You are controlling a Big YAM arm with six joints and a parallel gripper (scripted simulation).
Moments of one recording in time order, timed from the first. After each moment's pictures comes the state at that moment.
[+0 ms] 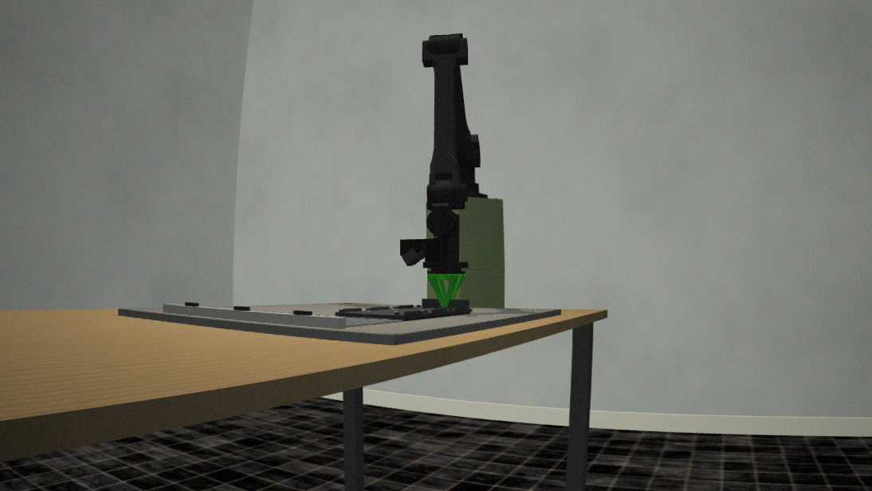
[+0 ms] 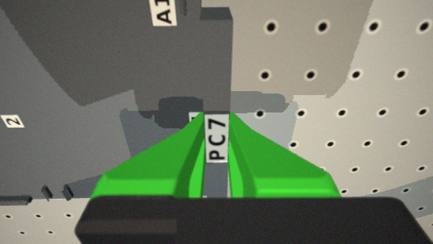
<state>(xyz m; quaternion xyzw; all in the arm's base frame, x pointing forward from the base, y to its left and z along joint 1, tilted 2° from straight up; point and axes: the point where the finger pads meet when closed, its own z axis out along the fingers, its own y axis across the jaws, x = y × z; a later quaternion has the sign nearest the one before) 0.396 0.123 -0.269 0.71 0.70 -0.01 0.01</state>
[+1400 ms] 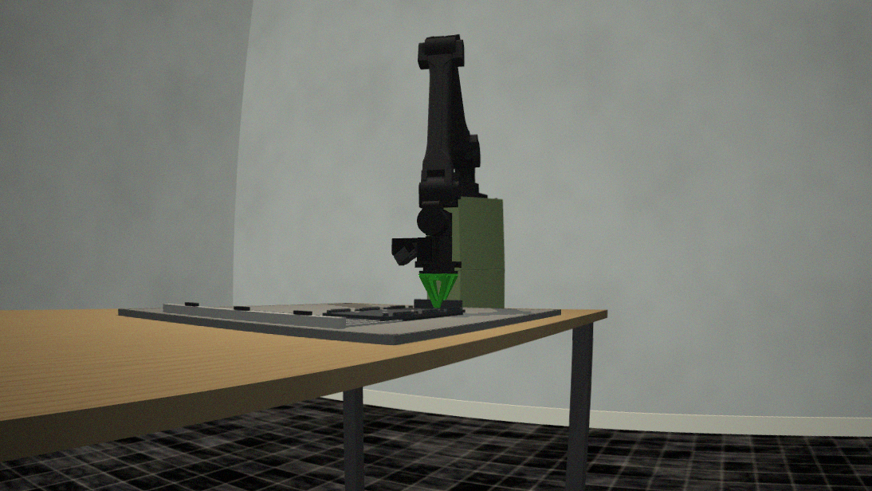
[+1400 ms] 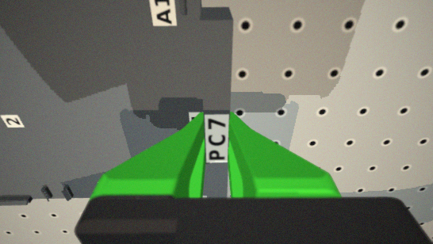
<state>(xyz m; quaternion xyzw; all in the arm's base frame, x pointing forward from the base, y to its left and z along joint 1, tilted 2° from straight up) 0.434 0.123 -0.268 0.71 0.70 0.00 0.01</state>
